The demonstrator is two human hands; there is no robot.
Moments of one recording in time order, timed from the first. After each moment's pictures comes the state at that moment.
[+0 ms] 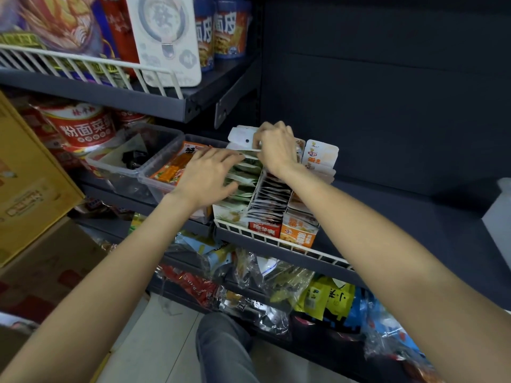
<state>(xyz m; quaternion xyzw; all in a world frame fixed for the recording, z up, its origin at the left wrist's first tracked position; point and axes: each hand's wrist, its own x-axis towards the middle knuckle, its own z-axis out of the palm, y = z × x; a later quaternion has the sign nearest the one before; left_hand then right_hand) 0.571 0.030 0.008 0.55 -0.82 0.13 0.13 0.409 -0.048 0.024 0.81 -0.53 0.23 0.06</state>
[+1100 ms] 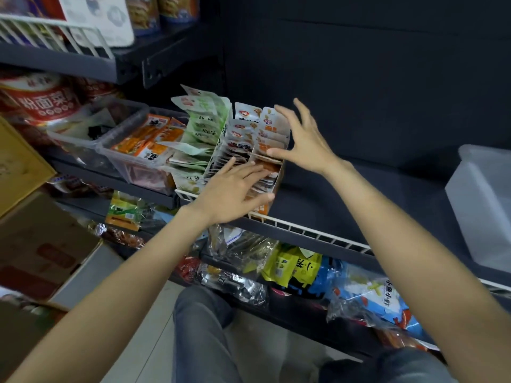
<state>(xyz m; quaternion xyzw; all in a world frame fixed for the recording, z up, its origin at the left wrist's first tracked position) 0.440 0.086 -0.032 0.50 -0.86 0.00 0.09 0.247 0.000 0.002 0.82 -0.49 0.25 -0.15</state>
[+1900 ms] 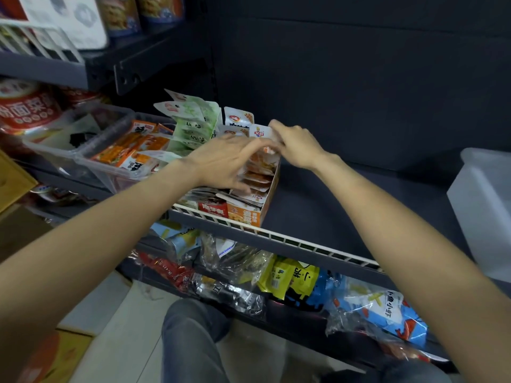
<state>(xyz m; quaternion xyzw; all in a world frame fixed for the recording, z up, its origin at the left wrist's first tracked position) 0.448 0.006 0.005 0.37 -0.92 0.13 0.04 0.250 -0.043 -0.005 0.85 -0.50 0.16 -0.07</state>
